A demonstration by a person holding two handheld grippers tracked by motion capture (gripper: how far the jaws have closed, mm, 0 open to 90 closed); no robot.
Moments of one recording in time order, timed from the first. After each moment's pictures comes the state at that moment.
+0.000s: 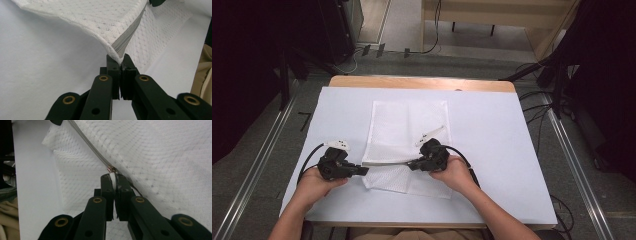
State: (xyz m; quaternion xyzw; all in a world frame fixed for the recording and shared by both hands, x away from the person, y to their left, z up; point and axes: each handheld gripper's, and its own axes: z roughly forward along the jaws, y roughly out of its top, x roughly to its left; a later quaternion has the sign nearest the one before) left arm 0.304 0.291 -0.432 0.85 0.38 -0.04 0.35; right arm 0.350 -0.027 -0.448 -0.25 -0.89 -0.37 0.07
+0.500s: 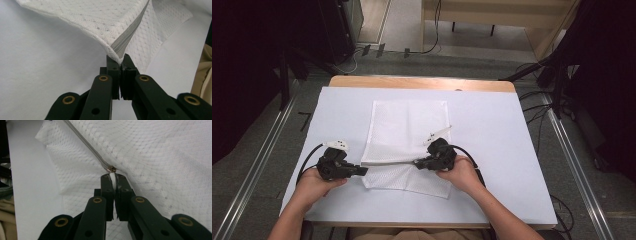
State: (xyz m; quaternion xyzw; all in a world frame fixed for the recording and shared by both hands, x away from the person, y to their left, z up) left arm 0.303 0.293 -0.433 0.85 0.39 -0.04 0.34; right arm 0.352 -0.046 -0.449 -0.27 -0.89 -0.37 0.07
